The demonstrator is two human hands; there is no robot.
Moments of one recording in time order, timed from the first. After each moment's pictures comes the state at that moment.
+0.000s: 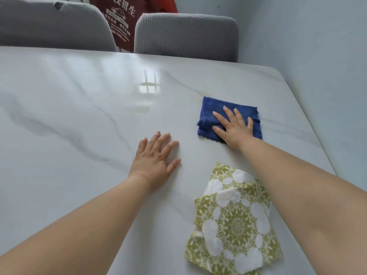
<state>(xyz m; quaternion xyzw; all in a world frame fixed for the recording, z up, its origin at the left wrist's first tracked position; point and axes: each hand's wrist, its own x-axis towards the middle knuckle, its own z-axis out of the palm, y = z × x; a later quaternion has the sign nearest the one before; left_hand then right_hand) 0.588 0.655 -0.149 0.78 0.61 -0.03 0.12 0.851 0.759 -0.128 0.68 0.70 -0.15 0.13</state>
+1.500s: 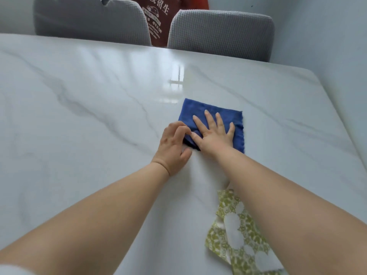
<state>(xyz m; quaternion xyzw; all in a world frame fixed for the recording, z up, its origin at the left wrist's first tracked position) 0.577 0.646 -0.136 0.68 0.61 0.32 0.24 0.717 0.708 -0.128 0.63 0.75 -0.17 0.12</state>
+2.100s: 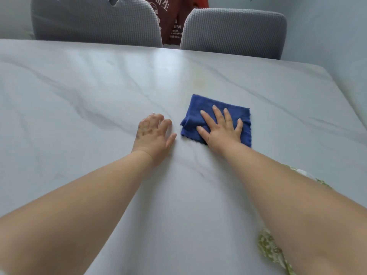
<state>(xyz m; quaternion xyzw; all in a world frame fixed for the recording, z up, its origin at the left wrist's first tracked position) 0.429 0.689 -0.144 0.73 0.67 0.06 0.12 0.633 0.727 -0.128 0.69 0.70 -0.14 0.13</state>
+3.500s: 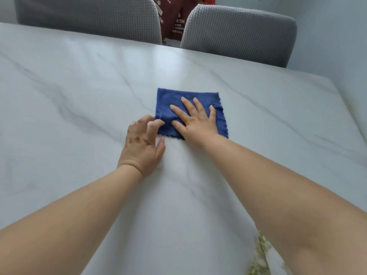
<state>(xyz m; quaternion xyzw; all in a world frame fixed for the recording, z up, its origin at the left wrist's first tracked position) 0.430 0.696 -0.159 0.68 0.67 0.25 0.14 0.591 0.788 -0.135 0.57 0.80 -0.14 0.10</state>
